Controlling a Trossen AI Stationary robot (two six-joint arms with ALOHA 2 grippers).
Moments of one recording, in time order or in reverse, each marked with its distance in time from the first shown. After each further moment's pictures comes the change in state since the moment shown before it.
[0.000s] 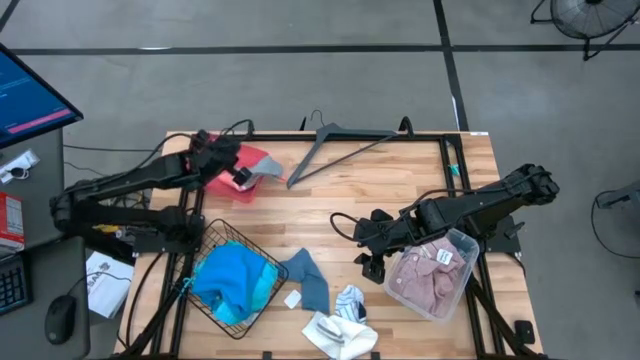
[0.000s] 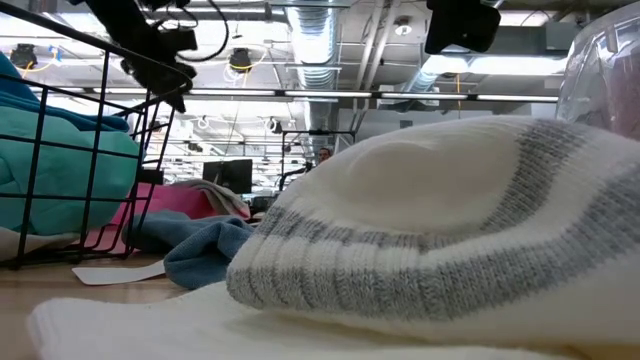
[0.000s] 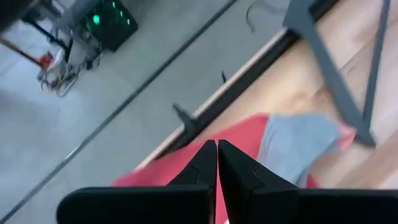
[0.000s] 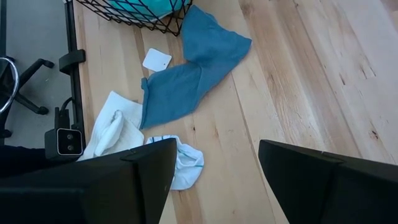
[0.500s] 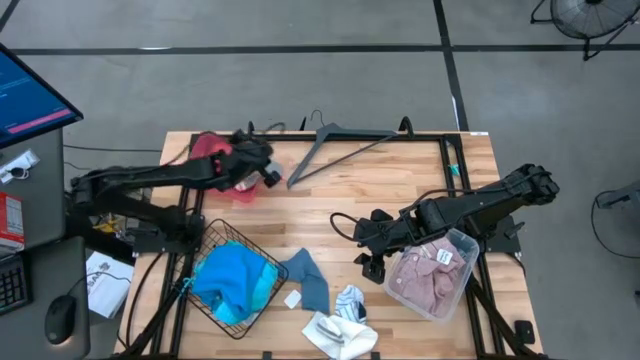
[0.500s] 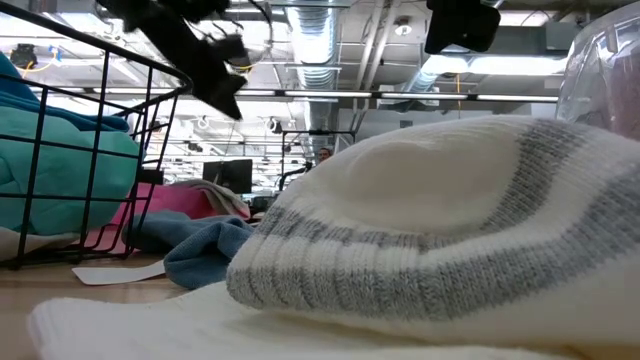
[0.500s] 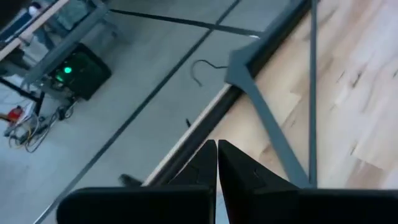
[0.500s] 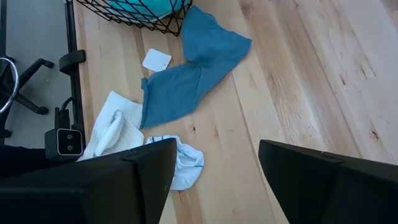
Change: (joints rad) left arm -0.057 0.269 0.002 0.438 0.071 0.157; right arm 0.000 0.000 0.000 0.000 0.000 0.000
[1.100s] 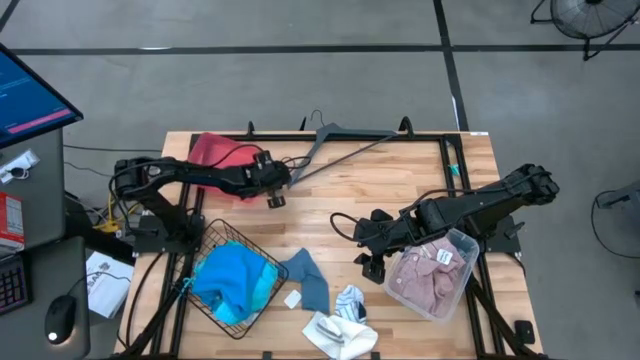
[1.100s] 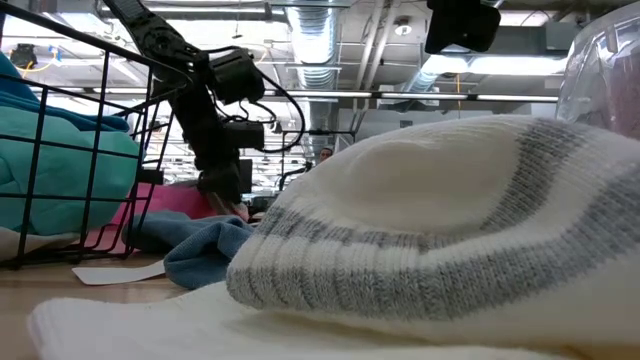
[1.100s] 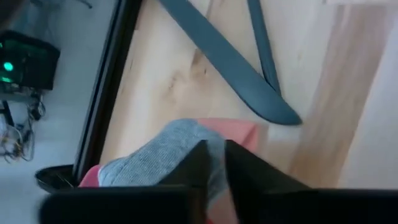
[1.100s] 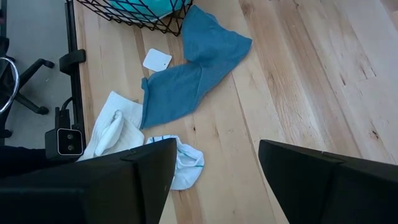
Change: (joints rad) left arm 0.005 0.381 -0.051 0.052 0.125 0.167; right arm 0.001 0.000 0.000 0.000 0.000 0.000
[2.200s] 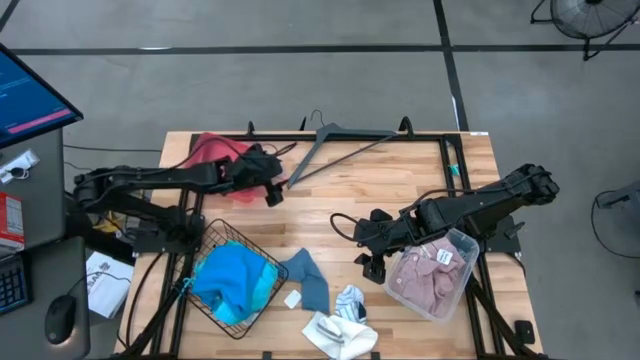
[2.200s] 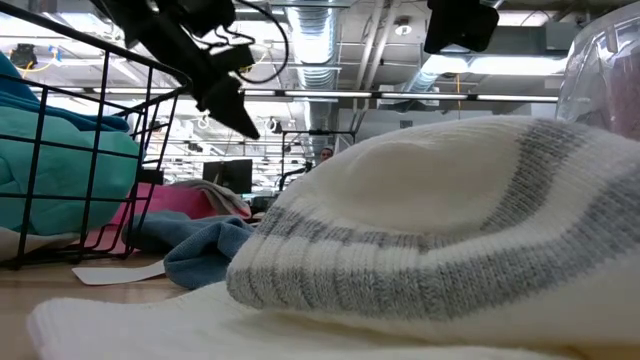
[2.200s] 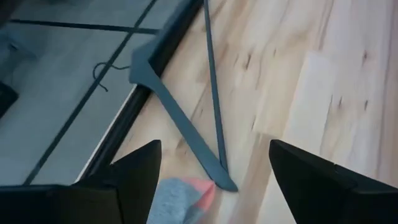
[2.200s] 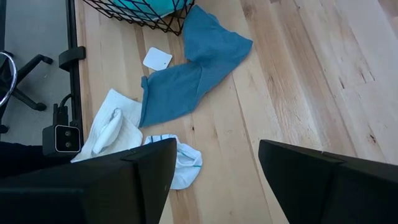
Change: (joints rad) left arm -0.046 -0.342 0.000 -0.011 0.186 -0.123; right arm 0.000 0.000 0.000 0.001 0.001 -0.026
